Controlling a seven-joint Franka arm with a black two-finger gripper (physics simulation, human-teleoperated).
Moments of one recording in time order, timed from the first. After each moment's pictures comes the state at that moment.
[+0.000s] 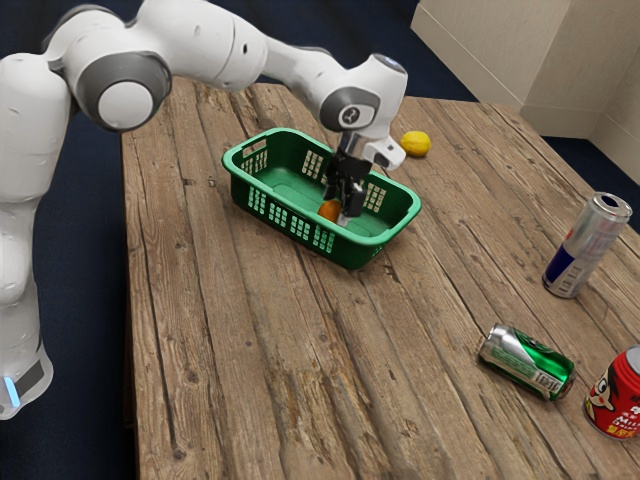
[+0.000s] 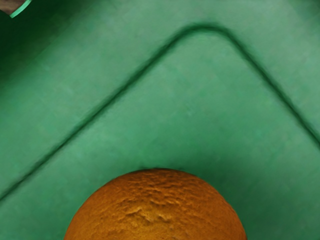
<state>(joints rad) 0.05 0.27 0.17 -1.68 -0.03 1.88 0.22</state>
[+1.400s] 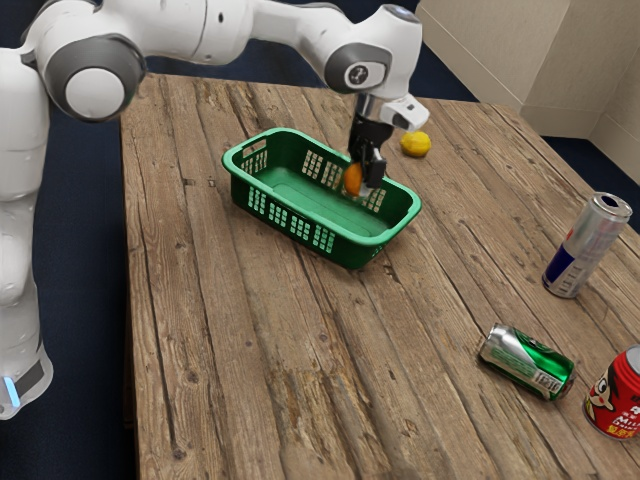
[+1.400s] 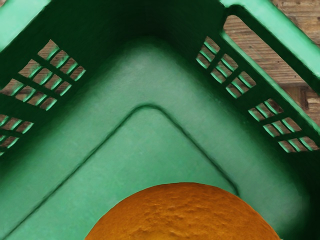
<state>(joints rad) 0.04 0.16 0.11 -1.59 0.01 1.83 0.19</state>
